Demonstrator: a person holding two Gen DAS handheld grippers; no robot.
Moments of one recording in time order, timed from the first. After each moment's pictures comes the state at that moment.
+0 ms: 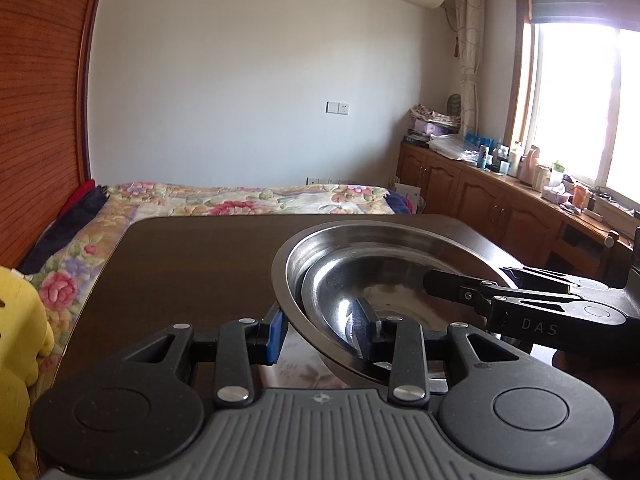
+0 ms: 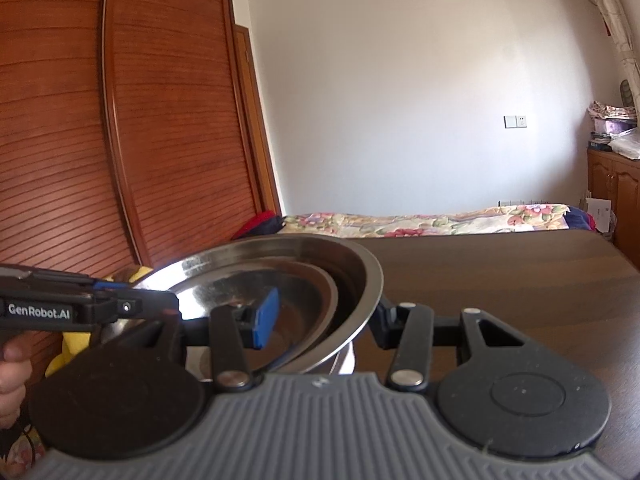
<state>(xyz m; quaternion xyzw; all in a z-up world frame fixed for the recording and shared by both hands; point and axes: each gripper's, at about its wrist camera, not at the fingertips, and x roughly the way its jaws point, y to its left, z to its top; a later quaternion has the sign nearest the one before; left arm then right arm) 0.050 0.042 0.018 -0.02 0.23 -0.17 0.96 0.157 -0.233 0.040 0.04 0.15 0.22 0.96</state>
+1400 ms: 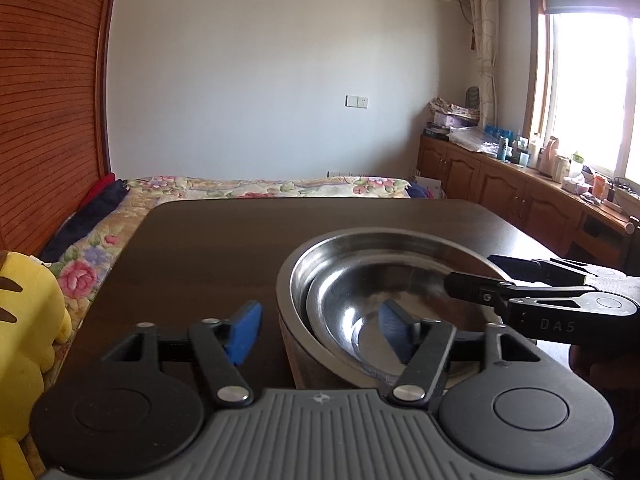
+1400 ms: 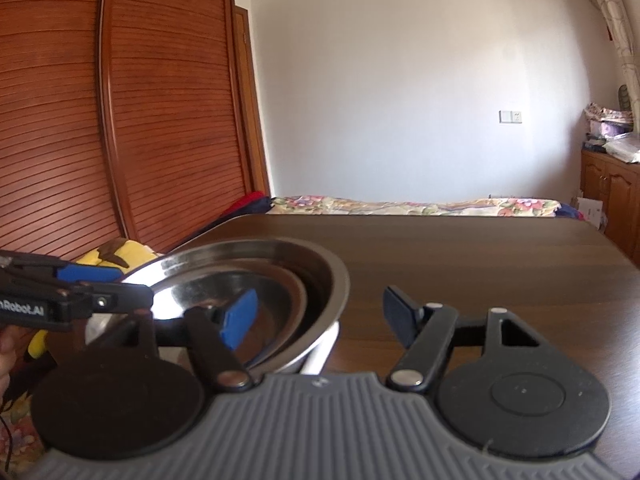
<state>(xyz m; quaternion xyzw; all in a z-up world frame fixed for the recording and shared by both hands) 0.038 0.041 0.004 0.00 0.23 -0.13 0.96 0.158 -0.225 0.032 0.01 0.17 0.19 0.97</state>
